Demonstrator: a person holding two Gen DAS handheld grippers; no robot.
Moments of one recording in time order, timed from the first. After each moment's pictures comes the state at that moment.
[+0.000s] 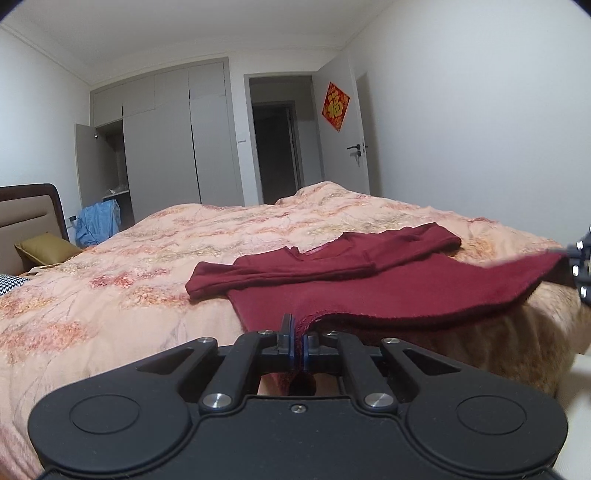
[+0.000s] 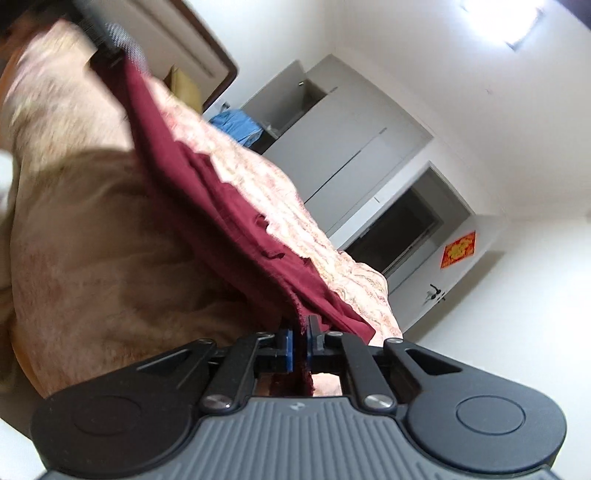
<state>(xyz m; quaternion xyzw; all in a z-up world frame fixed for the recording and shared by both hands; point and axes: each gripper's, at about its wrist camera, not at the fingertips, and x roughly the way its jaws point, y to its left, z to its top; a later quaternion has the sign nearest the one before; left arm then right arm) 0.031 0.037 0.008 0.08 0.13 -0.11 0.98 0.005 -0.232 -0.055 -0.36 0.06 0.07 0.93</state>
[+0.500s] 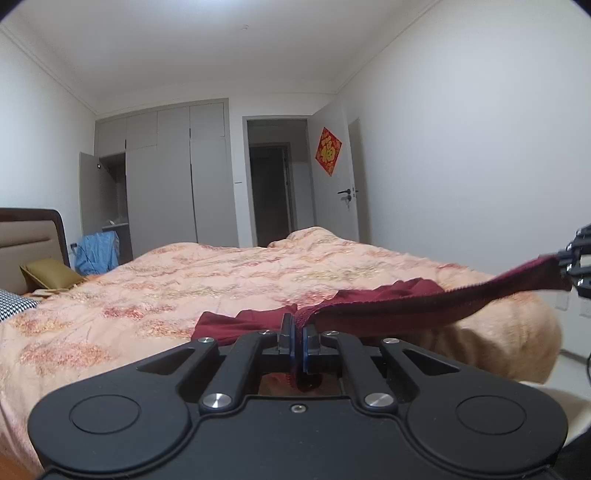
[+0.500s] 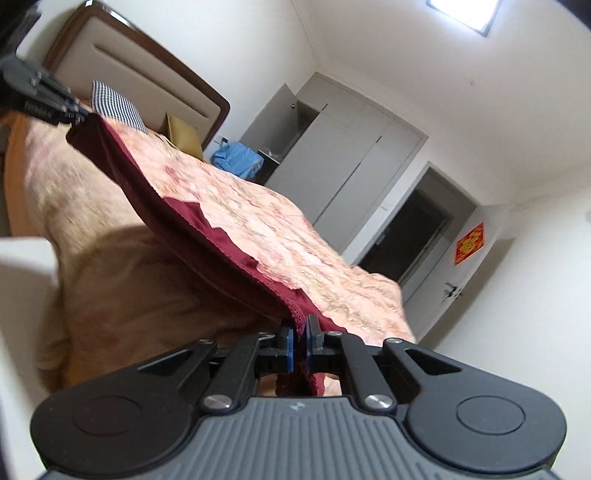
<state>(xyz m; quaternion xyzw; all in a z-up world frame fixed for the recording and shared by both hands) -0.082 0.043 0.065 0.06 0.07 -0.13 0.99 -0.094 -0.274 0.028 -0.30 0.07 0.13 0.94</state>
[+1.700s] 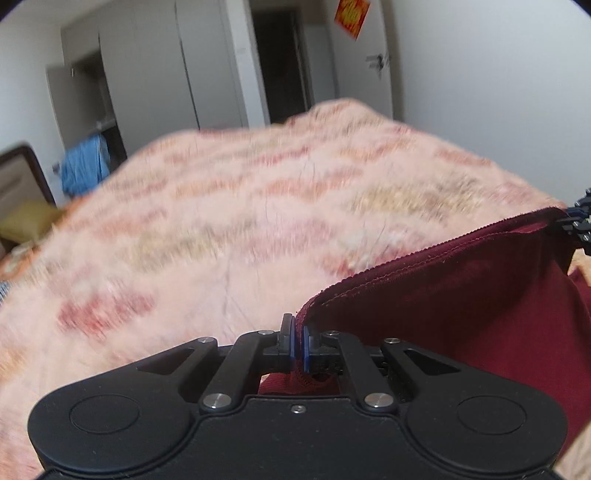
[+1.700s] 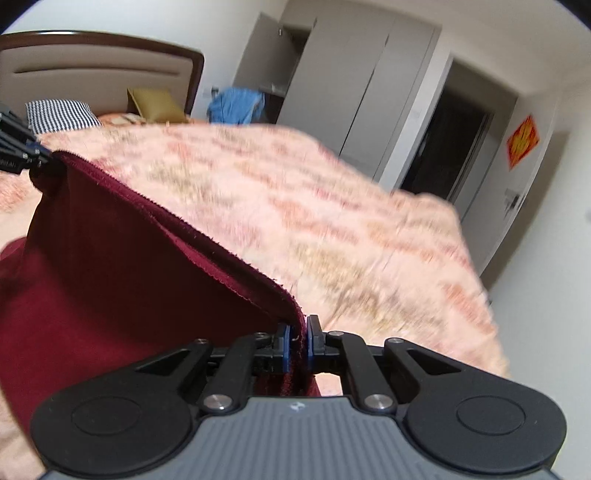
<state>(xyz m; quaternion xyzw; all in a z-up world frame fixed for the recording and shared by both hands) 0.368 0.021 0.102 0.10 0.32 -0.09 0.94 0.322 -0.292 0.085 -0.20 0.25 0.16 0.93</state>
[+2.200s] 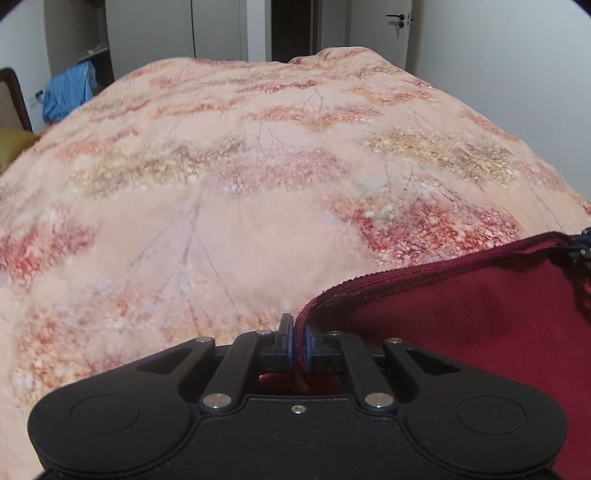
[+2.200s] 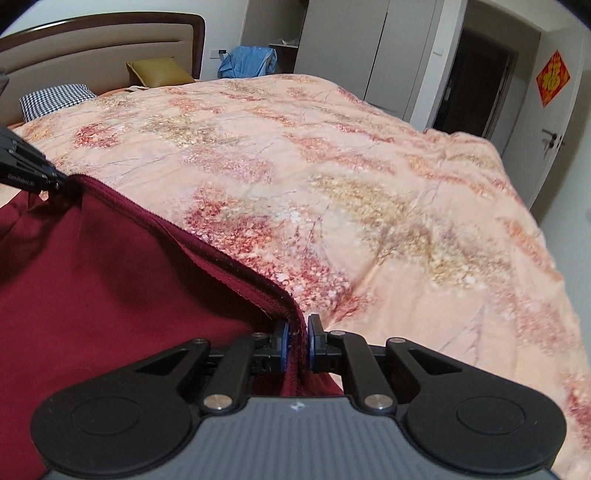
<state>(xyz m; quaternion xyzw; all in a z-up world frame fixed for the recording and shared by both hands) 0.455 0.038 0.015 0.03 0.40 -0.10 0.91 0.416 -0.299 0.005 -0.16 0.32 0.20 0.91</state>
